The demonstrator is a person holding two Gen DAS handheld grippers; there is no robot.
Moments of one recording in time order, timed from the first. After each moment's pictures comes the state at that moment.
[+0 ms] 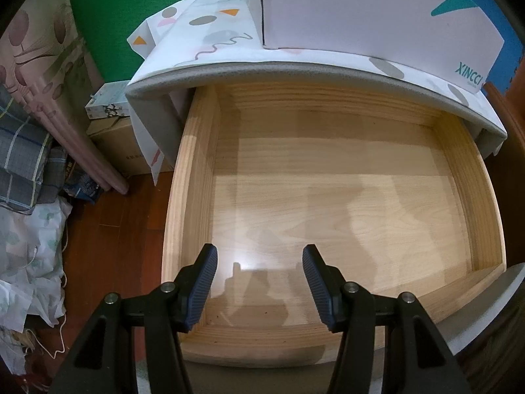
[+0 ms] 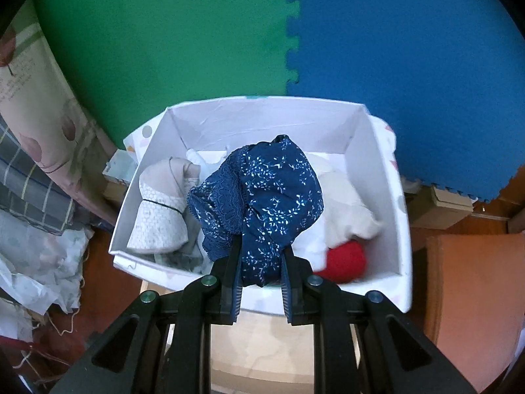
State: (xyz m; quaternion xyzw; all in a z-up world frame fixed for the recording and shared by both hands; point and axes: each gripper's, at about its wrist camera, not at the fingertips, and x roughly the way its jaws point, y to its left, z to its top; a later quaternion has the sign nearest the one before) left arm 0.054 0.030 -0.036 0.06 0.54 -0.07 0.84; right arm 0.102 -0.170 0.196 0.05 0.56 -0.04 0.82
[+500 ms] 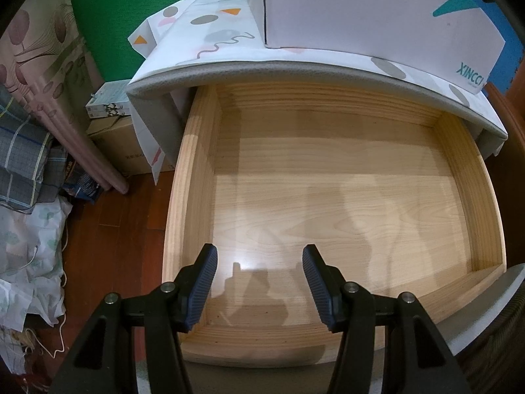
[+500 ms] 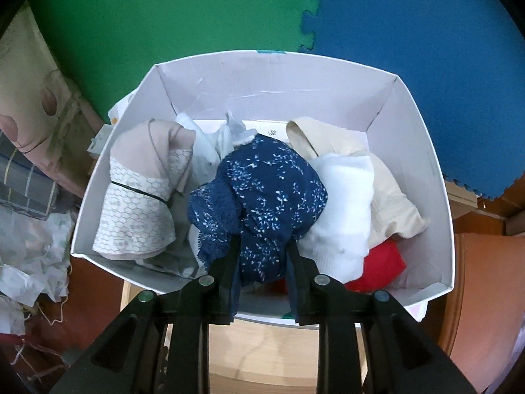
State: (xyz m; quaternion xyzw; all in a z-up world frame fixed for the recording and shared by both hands) left arm 0.054 0.028 -0.037 0.06 0.54 -0.07 0.84; right arm 0.120 -0.149 0.136 0.03 0.60 -0.05 0.80
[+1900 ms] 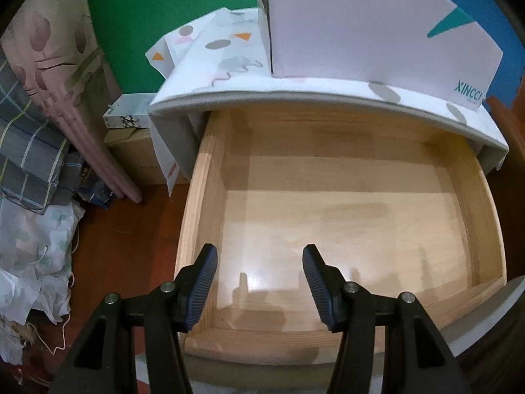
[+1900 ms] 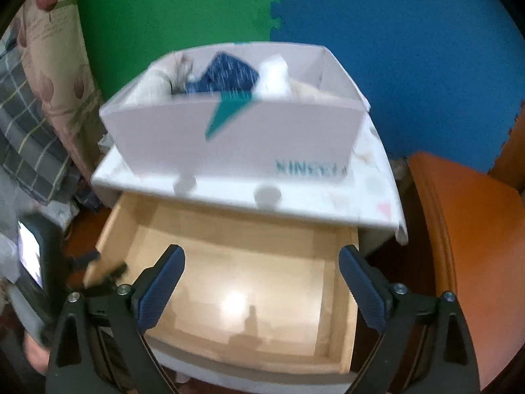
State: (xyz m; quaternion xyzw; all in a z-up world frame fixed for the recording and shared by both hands) left arm 0.042 0.031 -0.016 0.06 0.50 -0.04 0.86; right arm -0.079 -0.166 0.128 0.02 0.50 -0.06 0.86
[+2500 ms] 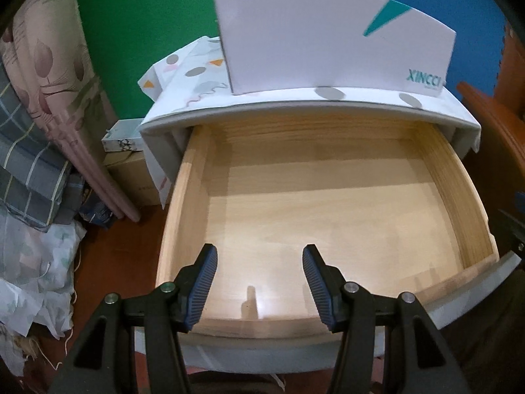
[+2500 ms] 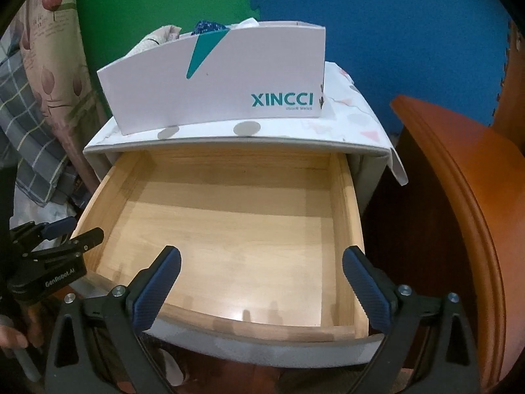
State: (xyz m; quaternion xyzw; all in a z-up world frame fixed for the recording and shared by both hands) left arm -0.001 -0.001 -0.006 0.09 0.46 -0.06 0.88; right arm -0.149 -0.176 0.077 0.05 0.47 -0.07 0.88
